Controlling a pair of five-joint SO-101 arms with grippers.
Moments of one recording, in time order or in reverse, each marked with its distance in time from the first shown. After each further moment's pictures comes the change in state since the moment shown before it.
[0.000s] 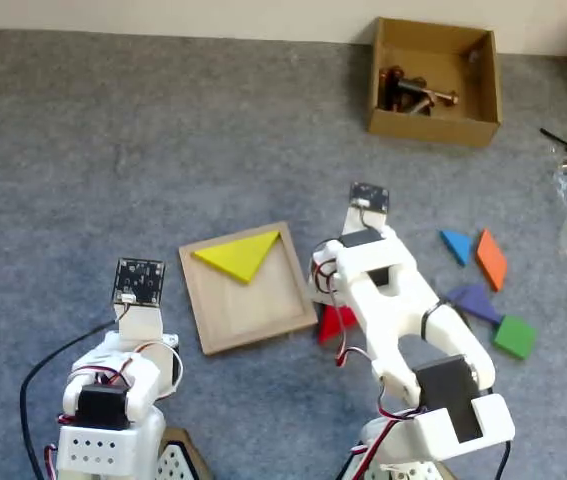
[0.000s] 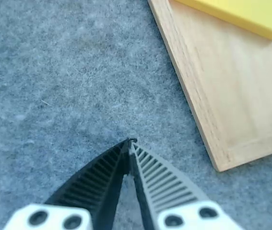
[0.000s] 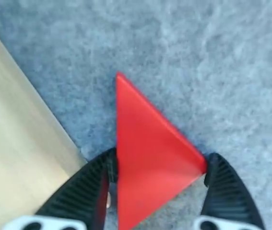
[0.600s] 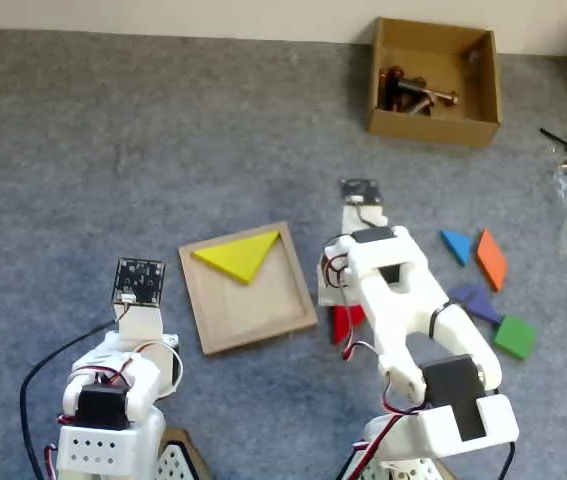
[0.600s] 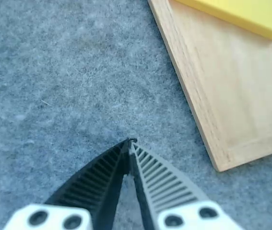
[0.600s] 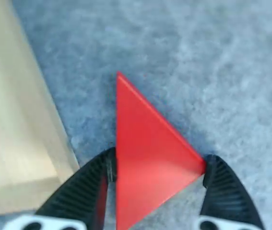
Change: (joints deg) left arm 0.0 0.0 0.0 0.0 0.0; right arm 3.5 0.0 -0.2 0.0 21.1
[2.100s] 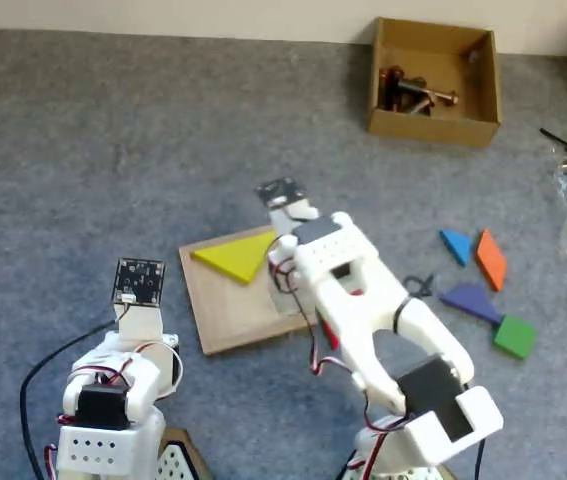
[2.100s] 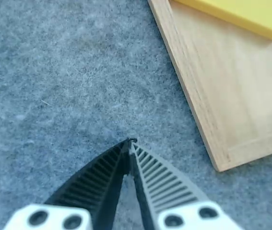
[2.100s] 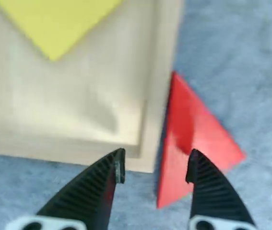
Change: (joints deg) left arm 0.0 0.0 0.0 0.0 0.0; right arm -15.8 0.9 -10.6 12.6 5.0
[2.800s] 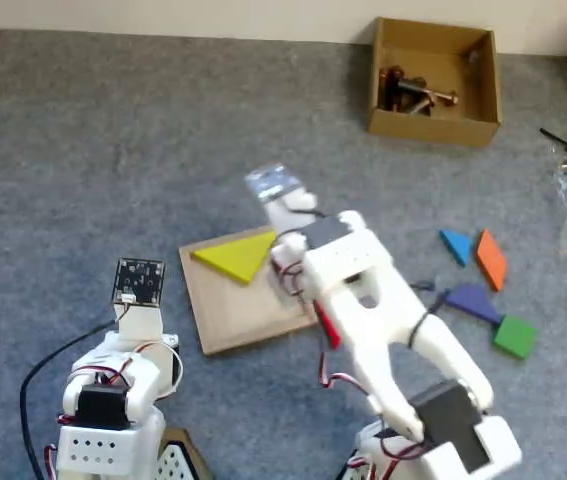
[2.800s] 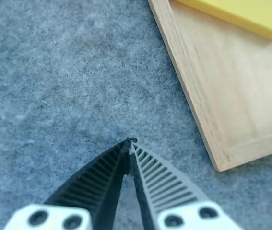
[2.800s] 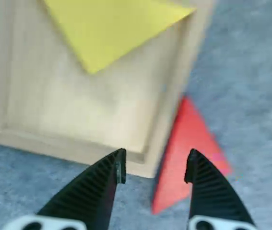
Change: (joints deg) left arm 0.0 0.0 0.0 0.0 0.0; right arm 2.8 -9.0 0.0 -0.7 5.9
